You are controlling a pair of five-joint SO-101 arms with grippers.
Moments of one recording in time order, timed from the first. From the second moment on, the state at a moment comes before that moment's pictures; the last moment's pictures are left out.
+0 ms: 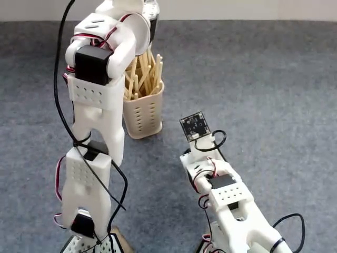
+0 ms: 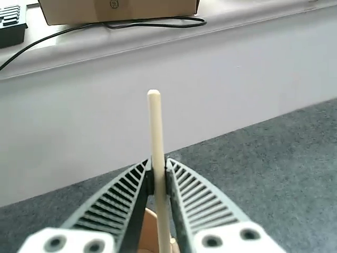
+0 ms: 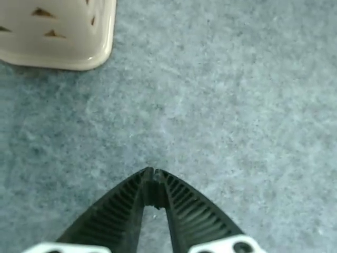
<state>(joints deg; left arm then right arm) 11.2 32.7 -92.0 83.8 0.9 -22.5 -42.7 81.1 14.0 9.4</state>
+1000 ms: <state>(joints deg) -15.7 23.1 -84.8 100.5 3.1 -27.3 -42.7 74.4 13.8 9.4</state>
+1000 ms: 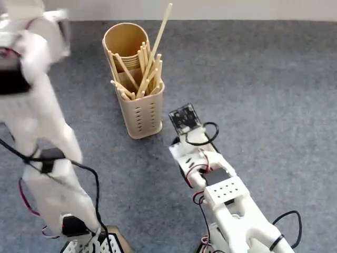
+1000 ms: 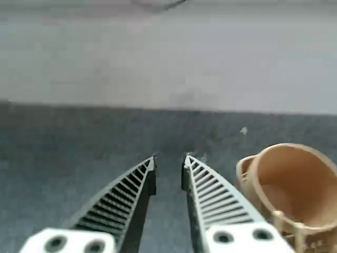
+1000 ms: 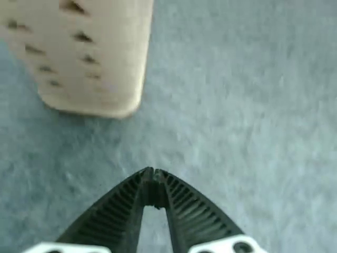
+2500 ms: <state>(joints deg) -8.0 47.3 -71.2 100.9 -0.4 -27.8 5.5 23.0 13.8 -10.4</state>
